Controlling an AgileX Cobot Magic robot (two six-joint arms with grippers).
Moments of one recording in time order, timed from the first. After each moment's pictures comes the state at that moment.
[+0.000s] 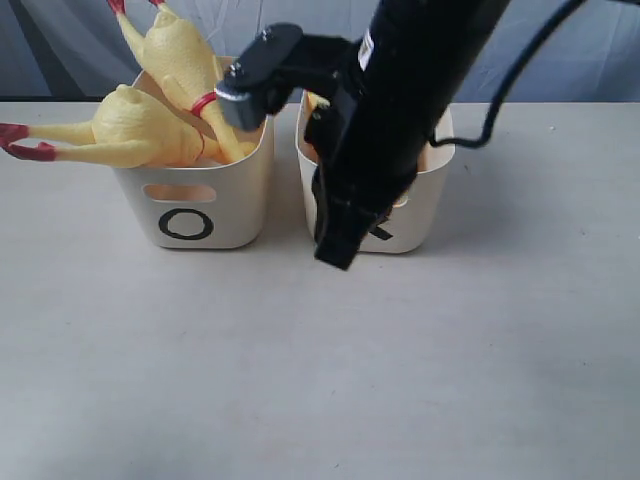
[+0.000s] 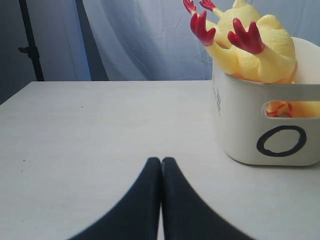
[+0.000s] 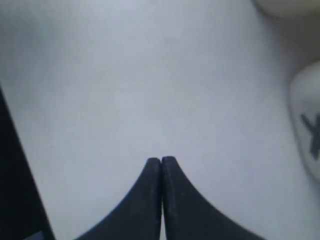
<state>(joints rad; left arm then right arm) 0.03 0.01 0.00 0.02 0.25 -0.01 0.74 1.67 -1.46 0.26 1.21 -0.66</state>
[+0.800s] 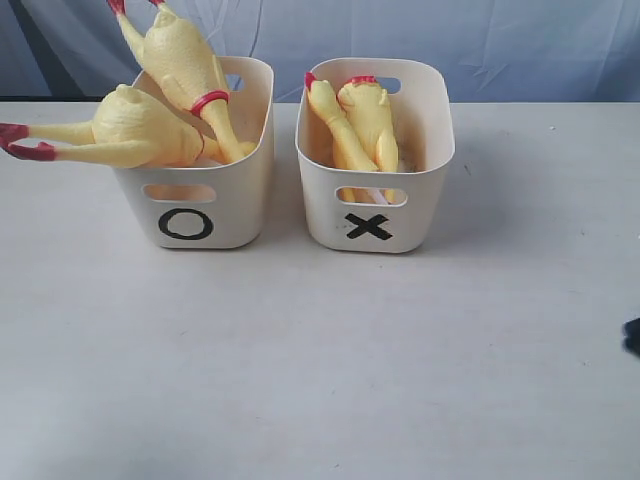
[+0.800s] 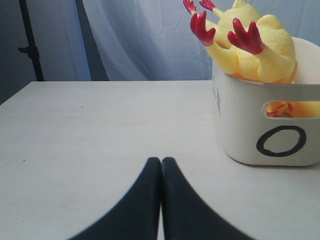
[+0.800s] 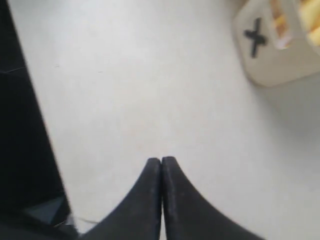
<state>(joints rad) 0.03 0.01 0.00 0.02 0.25 -0.01 0.88 0.71 -0.88 -0.01 1.22 -0.43</state>
